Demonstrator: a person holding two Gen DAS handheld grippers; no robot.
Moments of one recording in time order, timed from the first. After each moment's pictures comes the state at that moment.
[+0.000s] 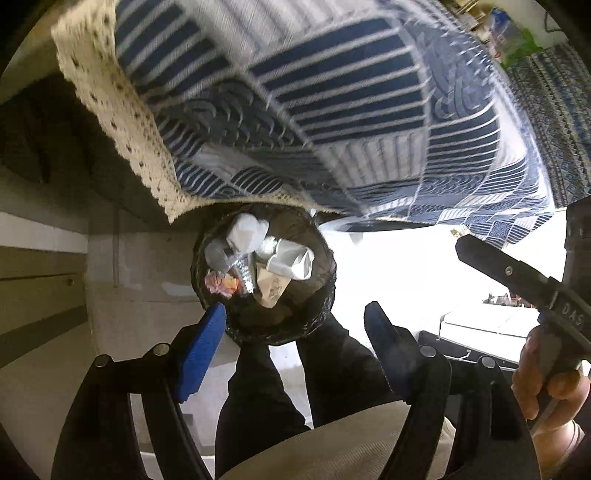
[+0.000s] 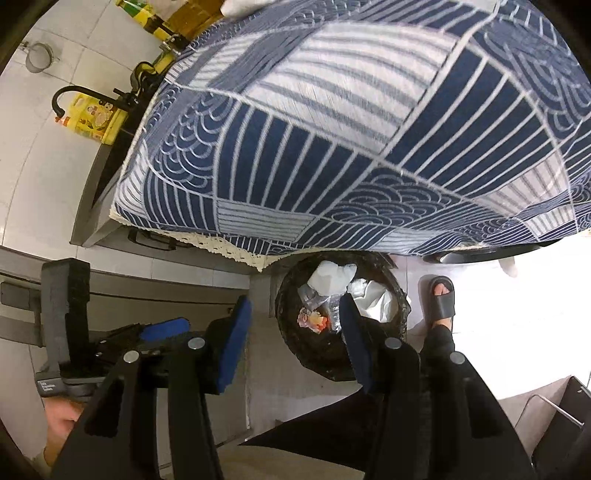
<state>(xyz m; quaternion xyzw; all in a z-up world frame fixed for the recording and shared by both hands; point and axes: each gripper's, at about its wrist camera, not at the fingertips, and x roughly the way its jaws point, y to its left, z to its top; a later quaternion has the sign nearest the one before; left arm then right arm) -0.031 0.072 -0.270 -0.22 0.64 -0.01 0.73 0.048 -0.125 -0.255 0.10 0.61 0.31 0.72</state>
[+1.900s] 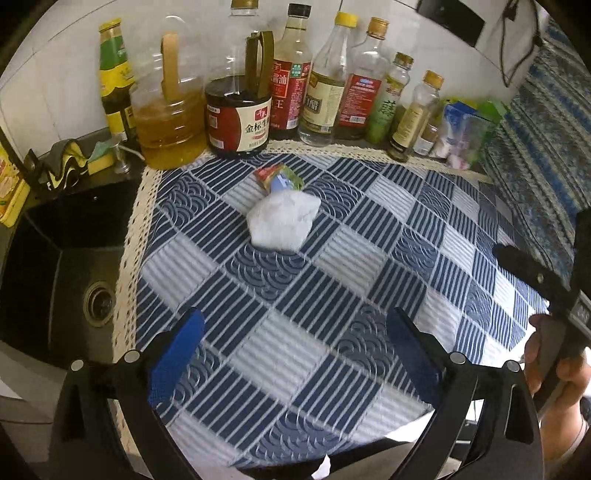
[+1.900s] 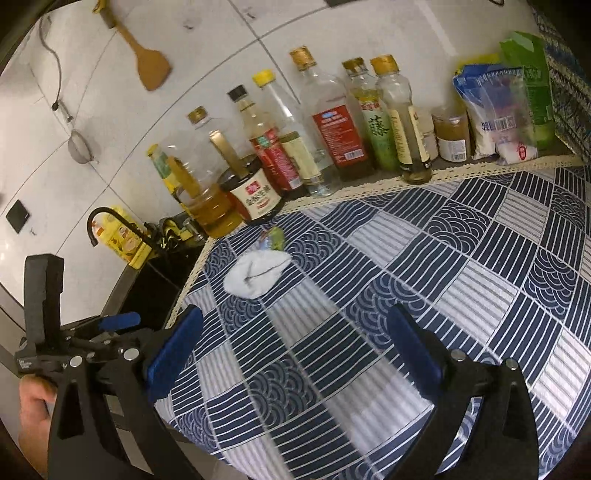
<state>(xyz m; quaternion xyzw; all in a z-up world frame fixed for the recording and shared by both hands) 0.193 0.051 -0.072 -0.11 0.50 0.04 0.86 0.282 -0.200 -0.091 0.12 0.41 0.35 0.83</state>
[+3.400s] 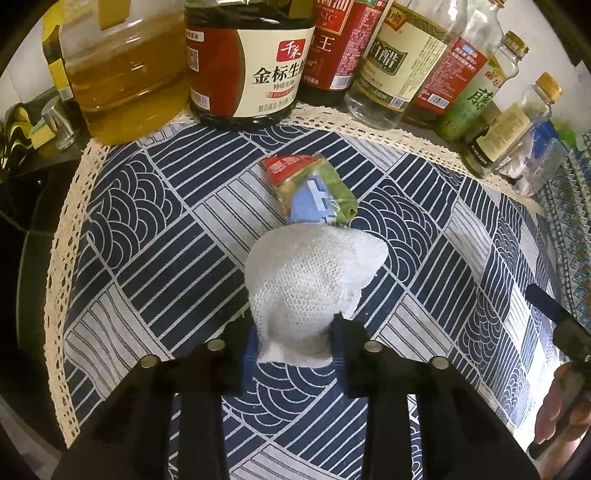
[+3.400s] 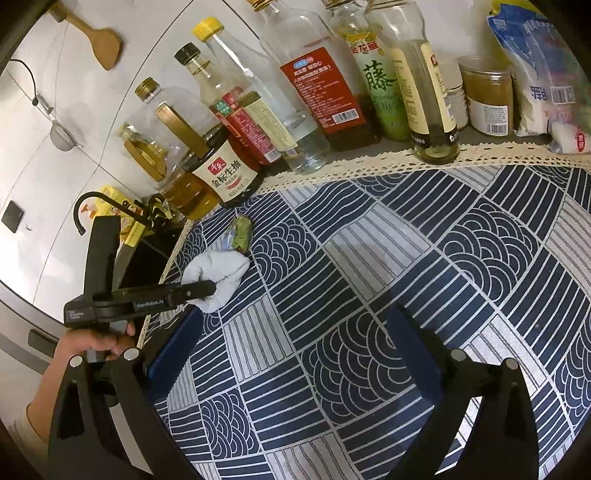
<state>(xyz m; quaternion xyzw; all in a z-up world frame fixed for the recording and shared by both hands) 0.323 0.090 -0.167 -0.17 0.56 0.06 0.81 0.386 -0.176 -0.146 0.10 0.49 0.40 0.77</state>
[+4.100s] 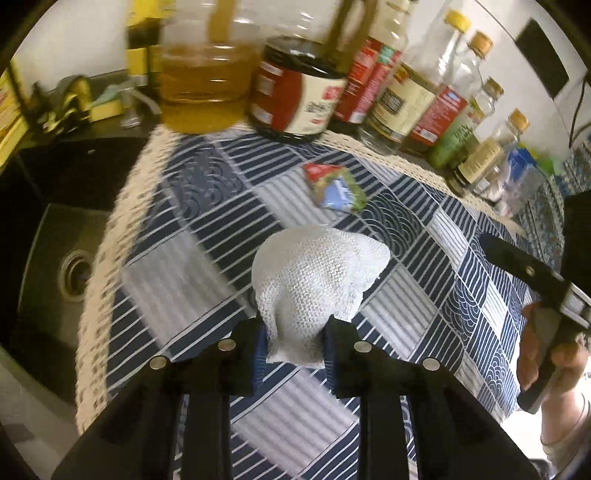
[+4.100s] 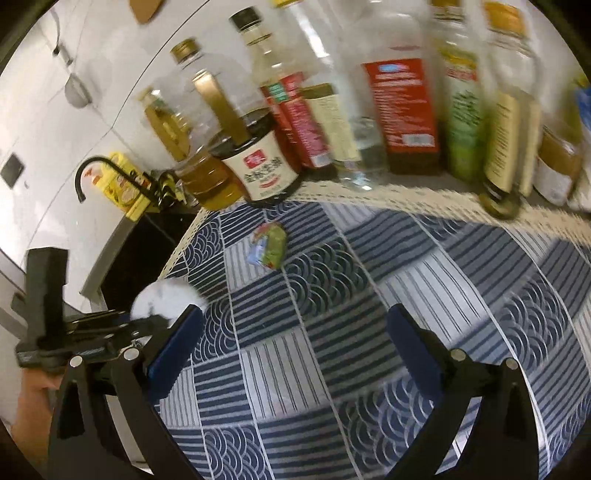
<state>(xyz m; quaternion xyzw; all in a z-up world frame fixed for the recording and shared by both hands) 0.237 0.109 -0.130 -0.21 0.50 0.09 0.84 0.394 -0.101 -0.129 0.01 0.46 0.44 0.77</state>
